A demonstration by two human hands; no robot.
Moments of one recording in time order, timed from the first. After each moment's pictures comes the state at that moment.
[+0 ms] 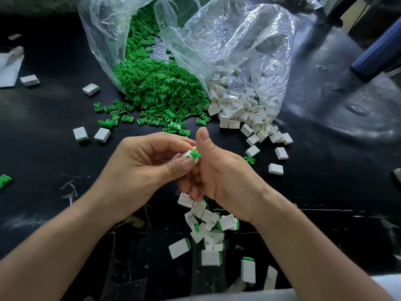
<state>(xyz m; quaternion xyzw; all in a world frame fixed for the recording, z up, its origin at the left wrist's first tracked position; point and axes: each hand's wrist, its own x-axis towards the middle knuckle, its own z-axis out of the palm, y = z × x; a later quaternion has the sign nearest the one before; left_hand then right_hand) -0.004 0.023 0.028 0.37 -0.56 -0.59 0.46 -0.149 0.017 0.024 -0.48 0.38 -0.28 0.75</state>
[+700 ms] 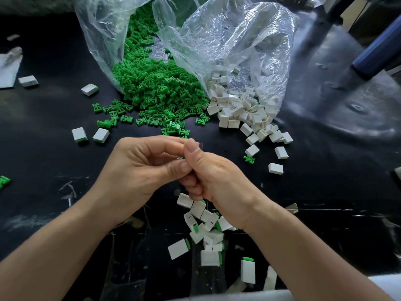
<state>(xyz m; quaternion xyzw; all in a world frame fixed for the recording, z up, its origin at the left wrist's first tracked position) -0.007 0.024 0.028 0.37 -0.55 -0.59 0.47 -0.141 0.028 0.029 -0.49 0.44 -0.29 0.69</state>
